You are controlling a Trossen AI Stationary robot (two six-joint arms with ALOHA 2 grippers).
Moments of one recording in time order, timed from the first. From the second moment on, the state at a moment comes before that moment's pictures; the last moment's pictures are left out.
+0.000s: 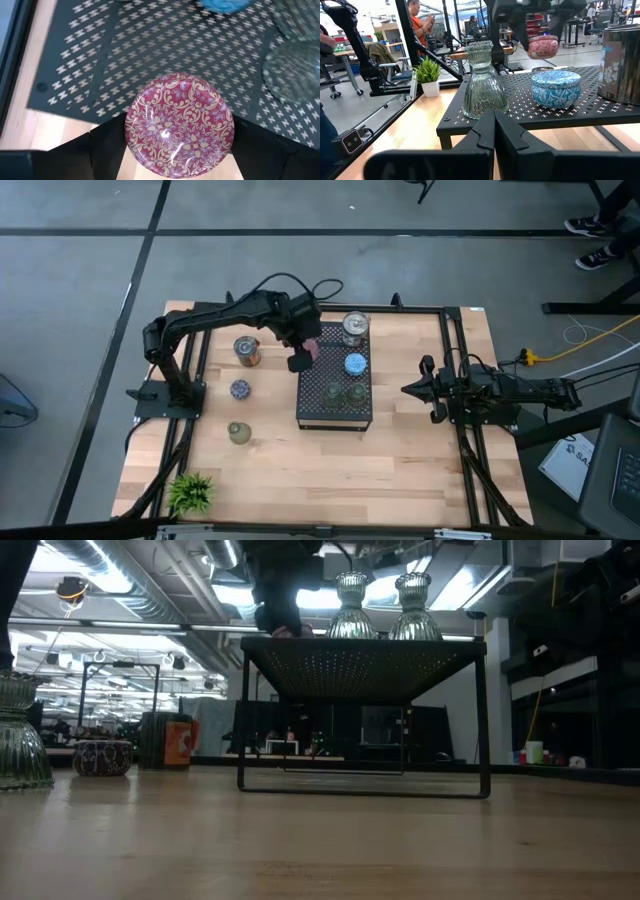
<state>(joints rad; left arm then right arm) 0.32 1.74 1.69 -1.09 0.10 0.04 0.04 0.01 0.01 0.02 -0.05 0.14</state>
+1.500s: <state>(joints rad) 0.20 1.84 1.69 -1.00 0.02 0.09 0.04 0.01 0.01 0.02 -0.05 0.14</state>
